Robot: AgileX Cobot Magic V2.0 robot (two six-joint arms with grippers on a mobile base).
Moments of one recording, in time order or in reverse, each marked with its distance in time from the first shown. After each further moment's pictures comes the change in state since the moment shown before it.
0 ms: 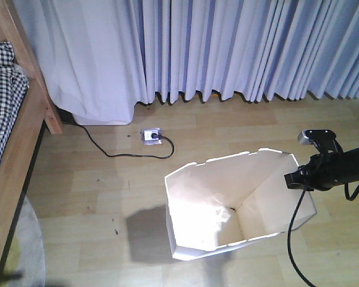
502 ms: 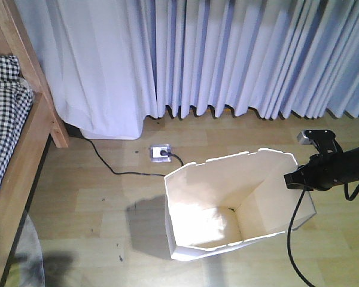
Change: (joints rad) left arm 0.000 0.000 0.000 0.000 0.000 0.000; right arm 0.000 0.000 0.000 0.000 0.000 0.000
